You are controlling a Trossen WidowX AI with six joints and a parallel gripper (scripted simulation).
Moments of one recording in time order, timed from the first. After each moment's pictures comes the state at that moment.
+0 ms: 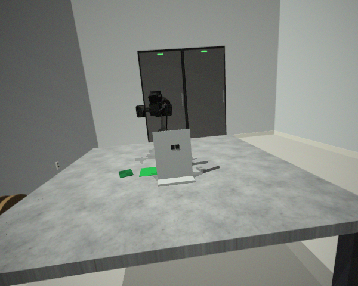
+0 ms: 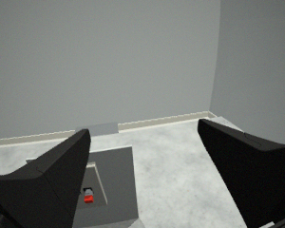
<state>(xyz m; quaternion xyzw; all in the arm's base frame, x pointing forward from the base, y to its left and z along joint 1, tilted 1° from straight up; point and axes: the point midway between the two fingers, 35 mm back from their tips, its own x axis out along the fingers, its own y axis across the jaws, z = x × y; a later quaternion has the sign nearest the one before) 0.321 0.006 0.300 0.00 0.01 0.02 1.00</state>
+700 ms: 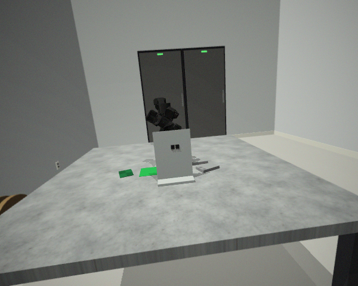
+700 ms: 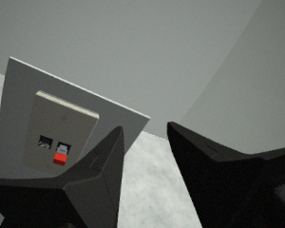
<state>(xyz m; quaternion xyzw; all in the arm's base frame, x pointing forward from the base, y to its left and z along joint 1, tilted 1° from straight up) 0.334 0.052 0.232 -0.29 0.00 -0.01 0.96</state>
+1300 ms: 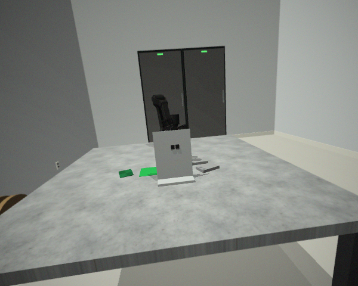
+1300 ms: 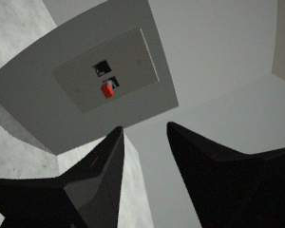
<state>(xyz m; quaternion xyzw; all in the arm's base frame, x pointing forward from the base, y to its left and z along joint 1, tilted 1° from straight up) 0.295 0.087 0.161 -0.57 0.01 -0.02 0.82</state>
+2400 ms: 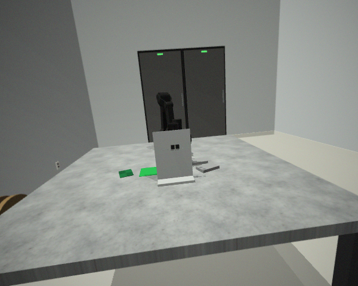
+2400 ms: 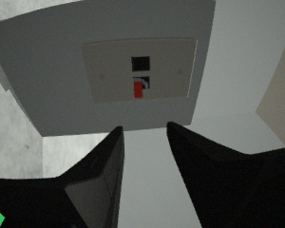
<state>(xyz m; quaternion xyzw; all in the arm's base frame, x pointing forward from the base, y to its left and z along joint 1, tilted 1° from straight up) 0.316 0.096 0.133 -0.70 0.03 -0.03 0.72</state>
